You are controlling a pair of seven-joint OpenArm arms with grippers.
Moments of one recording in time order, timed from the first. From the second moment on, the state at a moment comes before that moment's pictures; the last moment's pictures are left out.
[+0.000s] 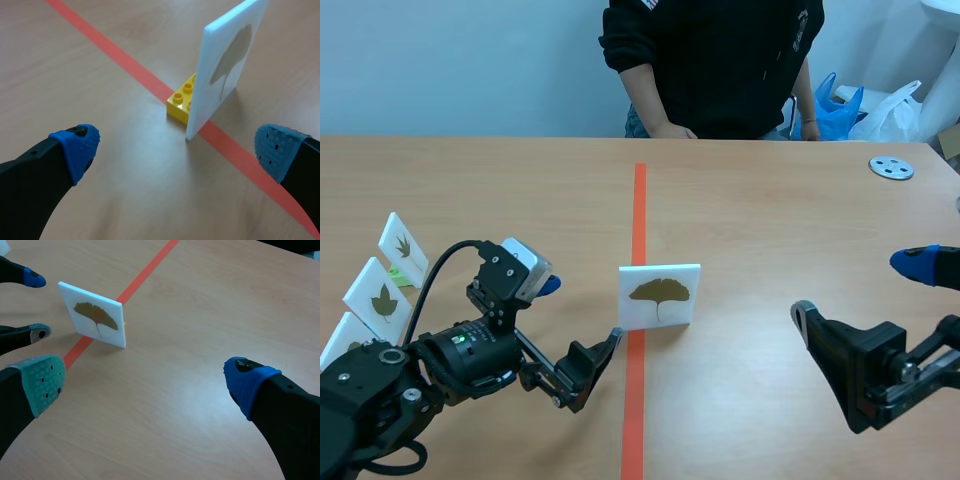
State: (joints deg) left arm 1.7 -11.8 13.8 63.3 7.4 -28.9 -18.9; right arm -42.1 24.8 12.3 114.9 16.8 25.5 -2.1
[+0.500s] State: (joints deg) left arm -4.6 -10.6 22.0 57.8 7.4 -26.7 -21.3; right arm -42.1 24.8 12.3 114.9 16.8 25.5 -2.1
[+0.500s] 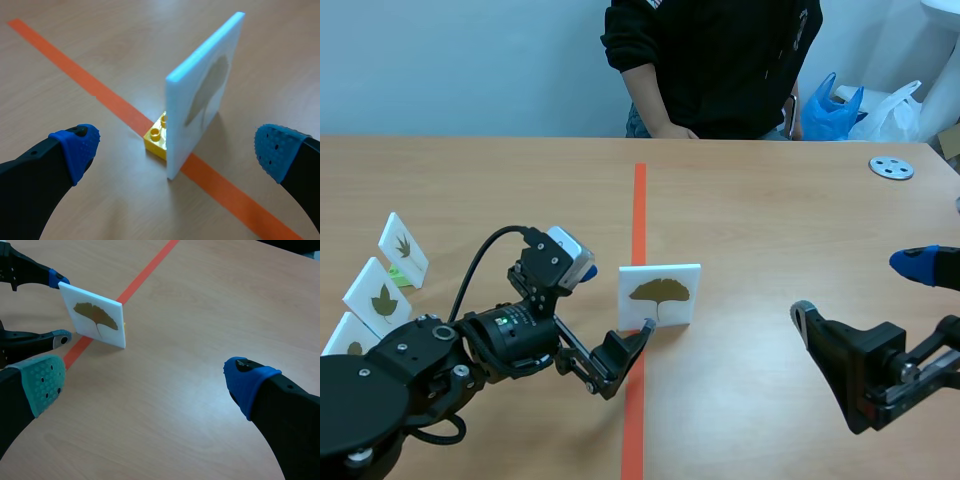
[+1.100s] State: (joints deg) left arm -10.8 -7.9 29.3 48.8 7.4 -23.8 -21.7; right arm -42.1 24.8 12.3 114.9 16.8 25.5 -2.1
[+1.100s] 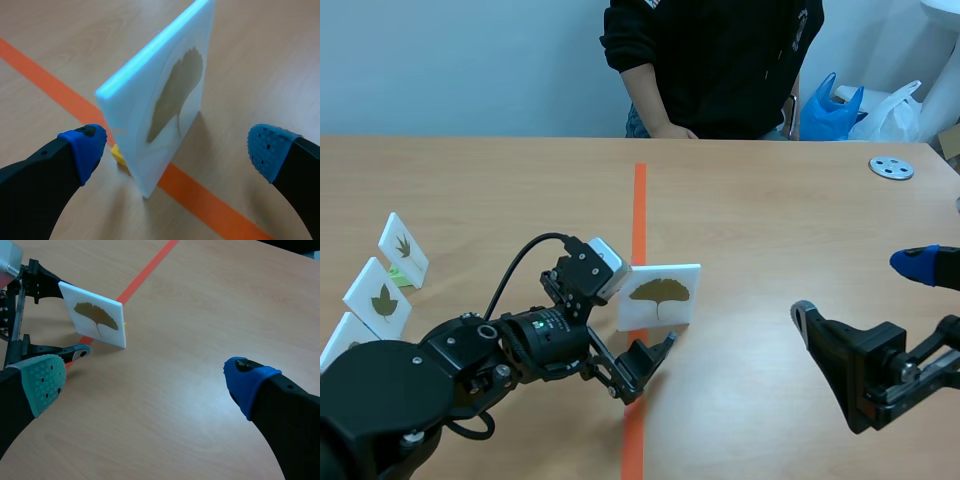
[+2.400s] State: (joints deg) left arm -9.9 -11.2 29.7 54.1 0.1 -28.5 -17.1; right arm -42.1 24.8 12.3 114.9 16.8 25.5 -2.1
